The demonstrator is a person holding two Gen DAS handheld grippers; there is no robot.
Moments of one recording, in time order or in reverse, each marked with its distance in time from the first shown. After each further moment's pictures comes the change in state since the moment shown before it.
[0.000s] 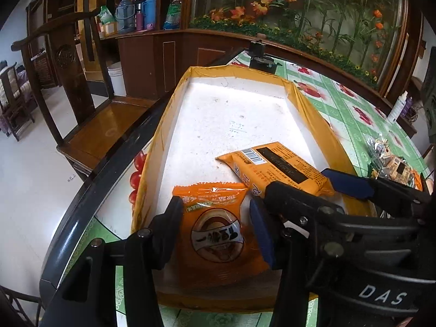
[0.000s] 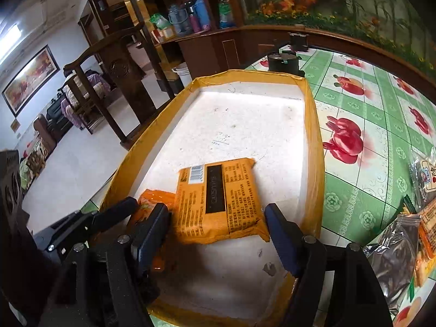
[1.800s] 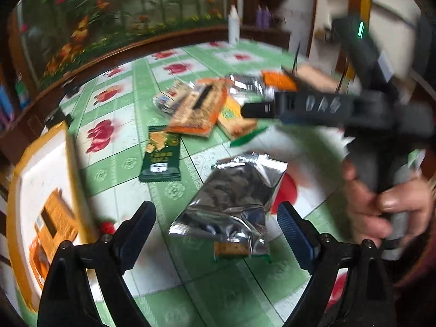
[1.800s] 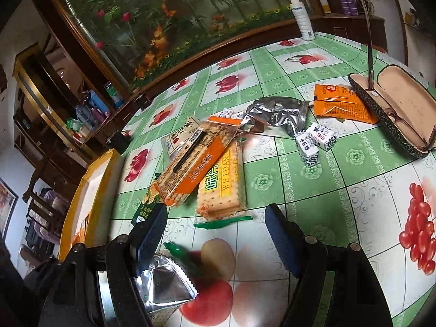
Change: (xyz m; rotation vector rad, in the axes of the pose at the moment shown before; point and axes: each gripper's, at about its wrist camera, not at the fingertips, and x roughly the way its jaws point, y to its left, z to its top) left arm -0.042 -0.237 -0.067 0.712 0.063 -0.373; right arm -0.170 -0.232 -0.130 0.579 -0.279 -0.191
